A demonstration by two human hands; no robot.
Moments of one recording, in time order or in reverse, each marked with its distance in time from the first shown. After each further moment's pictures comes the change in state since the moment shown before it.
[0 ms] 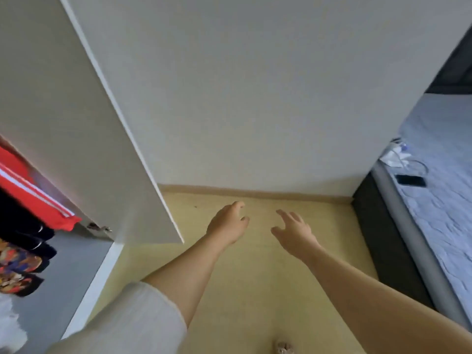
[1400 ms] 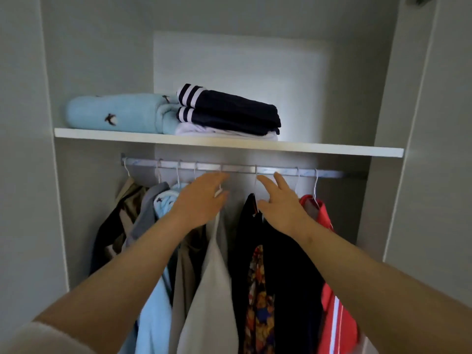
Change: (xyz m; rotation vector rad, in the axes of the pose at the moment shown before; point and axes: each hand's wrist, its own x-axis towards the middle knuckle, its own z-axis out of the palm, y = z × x) left_hand -0.226 -0.328 -0.553 0.396 1.320 -0.739; right_hand -0.053 -0.784 0.149 0.035 -0.396 -1.790
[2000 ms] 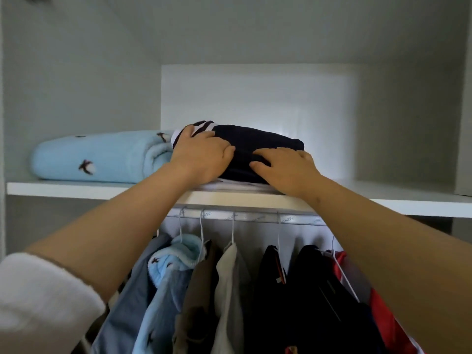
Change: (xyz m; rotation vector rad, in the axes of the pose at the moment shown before) left_hand 0.197 -0.027 -0.071 0.677 0.151 0.076; right_hand 0.199 -0.036 -0.050 -0.327 0.218 -0.273
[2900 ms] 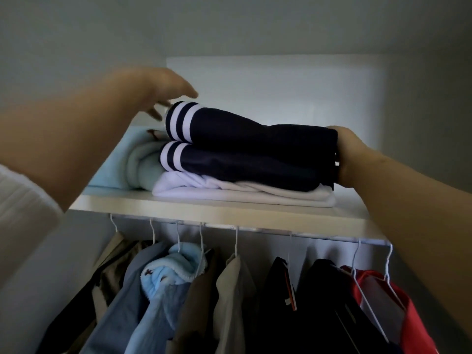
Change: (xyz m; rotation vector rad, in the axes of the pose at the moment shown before) left_hand 0.083 -0.071 -0.049 -0.671 -0.086 -0.524; right_hand 0.054 0.071 -0.010 1.369 0.092 0.652
